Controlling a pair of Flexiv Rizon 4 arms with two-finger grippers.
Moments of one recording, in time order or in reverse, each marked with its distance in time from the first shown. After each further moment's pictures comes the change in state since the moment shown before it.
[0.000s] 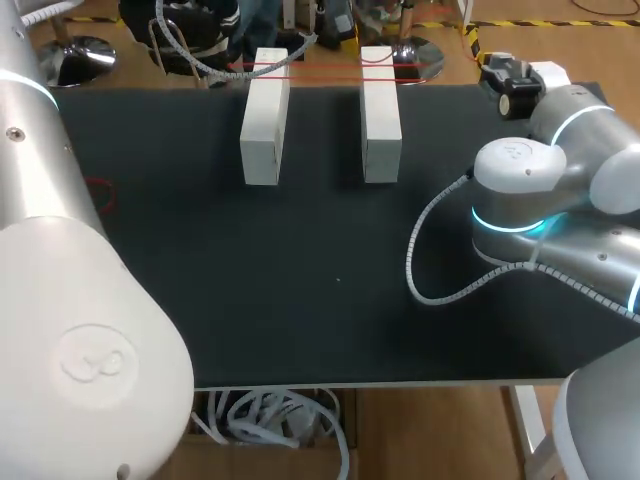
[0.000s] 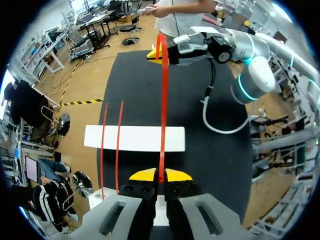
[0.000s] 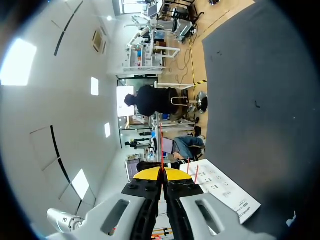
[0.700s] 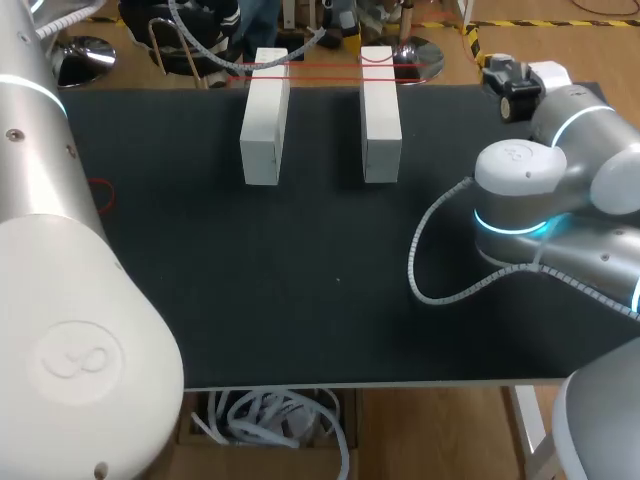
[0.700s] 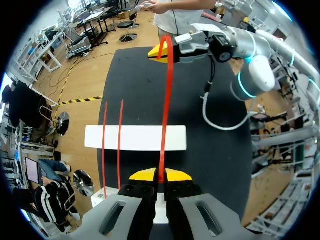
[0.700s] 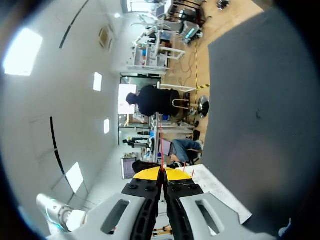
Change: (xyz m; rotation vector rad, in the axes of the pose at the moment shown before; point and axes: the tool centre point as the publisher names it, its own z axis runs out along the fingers) left arm -0.005 -0.004 0.000 -0.038 0.011 0.013; right arm -0.005 0.008 0.000 -0.013 -0.004 -0.120
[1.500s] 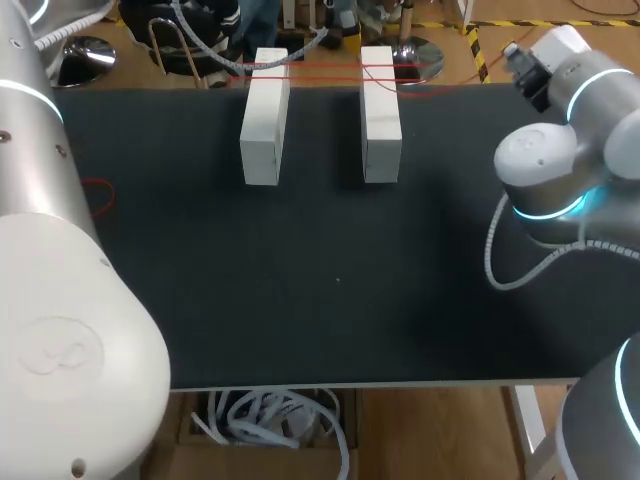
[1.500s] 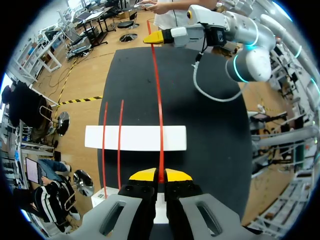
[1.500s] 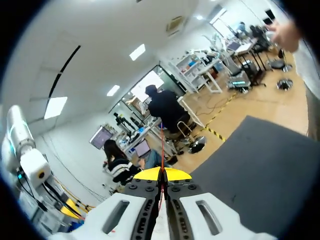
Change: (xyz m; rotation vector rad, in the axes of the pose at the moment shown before) left arm 0.000 0.000 0.000 -0.002 0.001 0.000; right arm 0.018 0.041 0.003 -0.048 -0.048 -0.759
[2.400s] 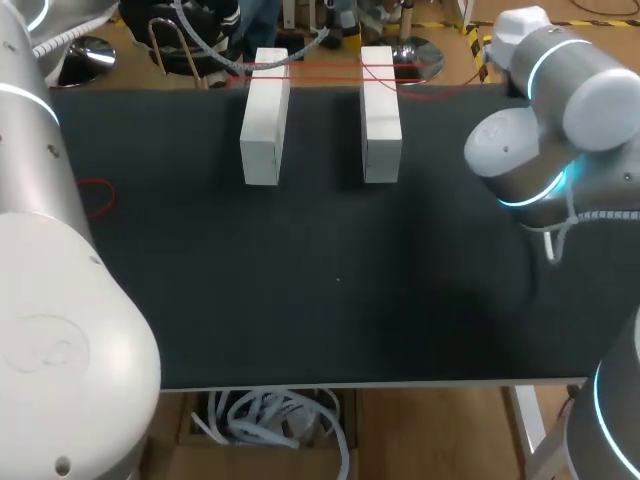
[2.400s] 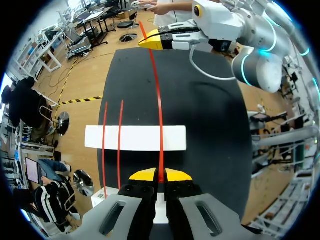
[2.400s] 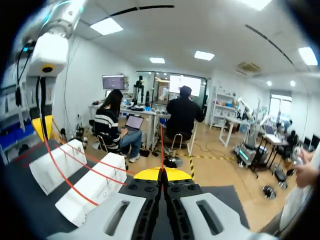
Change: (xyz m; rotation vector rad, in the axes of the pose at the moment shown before) left arm 0.000 0.000 0.000 0.001 -0.002 0.000; right arm 0.037 -0.008 0.005 0.034 -0.001 -0.884
